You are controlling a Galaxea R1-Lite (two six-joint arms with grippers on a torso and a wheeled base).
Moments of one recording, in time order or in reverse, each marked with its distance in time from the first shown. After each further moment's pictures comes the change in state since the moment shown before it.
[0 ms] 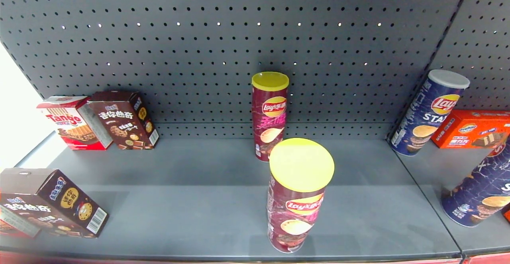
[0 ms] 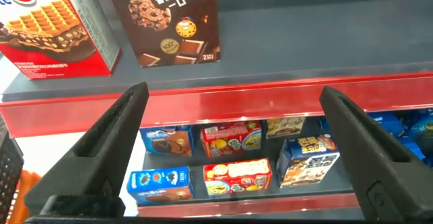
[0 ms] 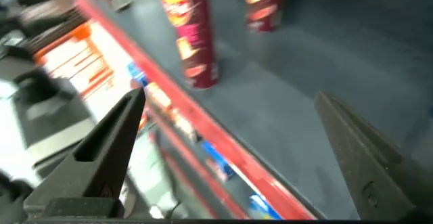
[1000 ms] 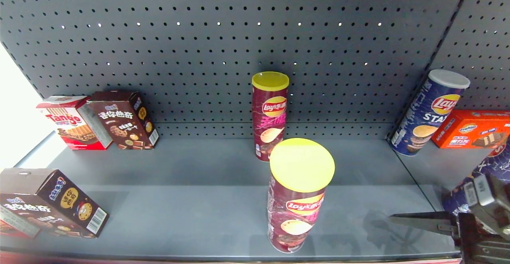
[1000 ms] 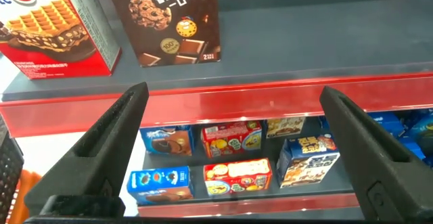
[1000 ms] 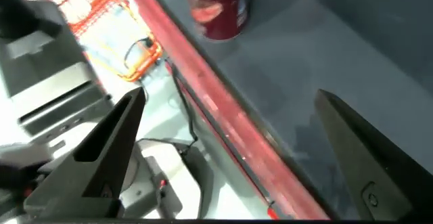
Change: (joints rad) left arm 0.000 0.001 0.000 -0.001 0.003 -0.004; right arm 0.172 0.446 0.074 -0.235 -0.143 -0.008
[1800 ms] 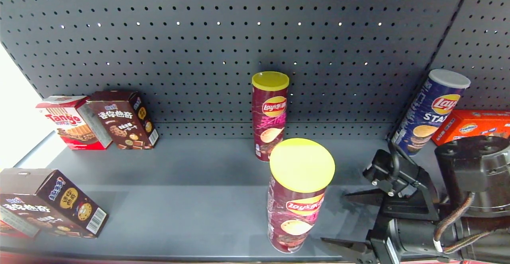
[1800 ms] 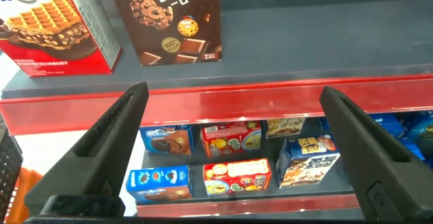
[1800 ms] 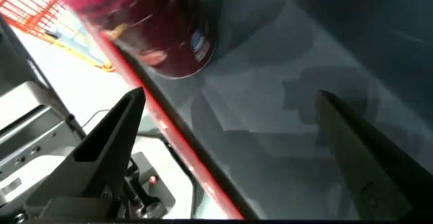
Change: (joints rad) left arm 0.000 0.001 0.000 0.001 0.003 -0.007; right arm -0.011 0.324 -0.177 -0.041 -0.054 0.001
